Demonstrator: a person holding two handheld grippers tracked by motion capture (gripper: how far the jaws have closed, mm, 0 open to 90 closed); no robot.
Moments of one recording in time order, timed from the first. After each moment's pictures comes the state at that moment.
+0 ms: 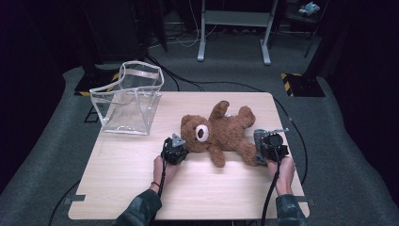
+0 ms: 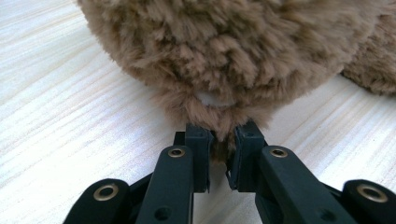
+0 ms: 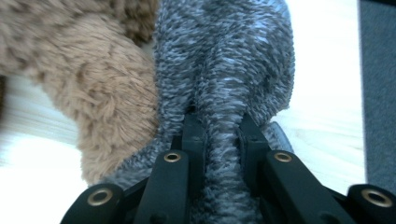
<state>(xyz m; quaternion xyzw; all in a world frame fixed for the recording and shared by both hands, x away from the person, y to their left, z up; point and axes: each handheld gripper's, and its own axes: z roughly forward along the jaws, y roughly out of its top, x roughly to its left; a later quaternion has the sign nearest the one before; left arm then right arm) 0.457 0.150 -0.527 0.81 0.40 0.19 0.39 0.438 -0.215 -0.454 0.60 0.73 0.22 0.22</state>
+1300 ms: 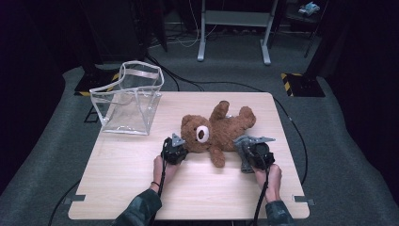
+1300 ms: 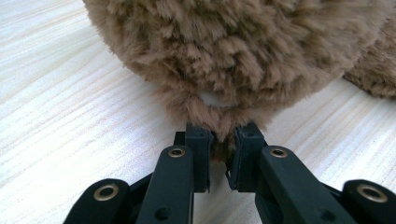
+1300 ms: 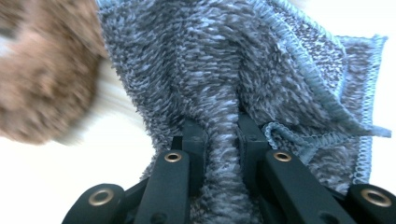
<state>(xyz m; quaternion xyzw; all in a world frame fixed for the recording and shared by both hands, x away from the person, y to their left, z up) 0.457 0.150 -0.527 0.81 0.40 0.19 0.39 0.419 -0.178 -0.477 0.55 0.76 0.26 0.21</state>
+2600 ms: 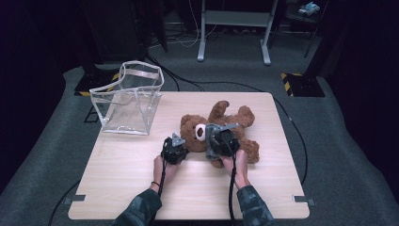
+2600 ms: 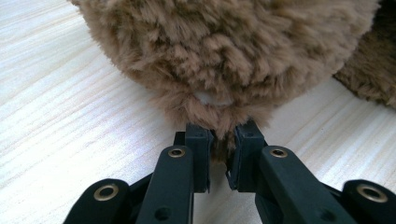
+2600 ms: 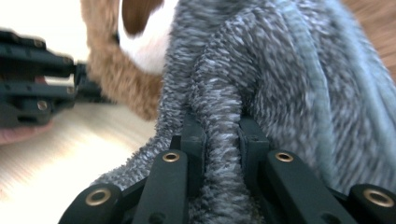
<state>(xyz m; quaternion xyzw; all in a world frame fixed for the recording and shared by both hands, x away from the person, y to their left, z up) 0.458 0.150 -0.527 0.81 0.40 0.19 0.39 0.455 -0.068 -0.460 0.47 0.81 0.32 0.16</state>
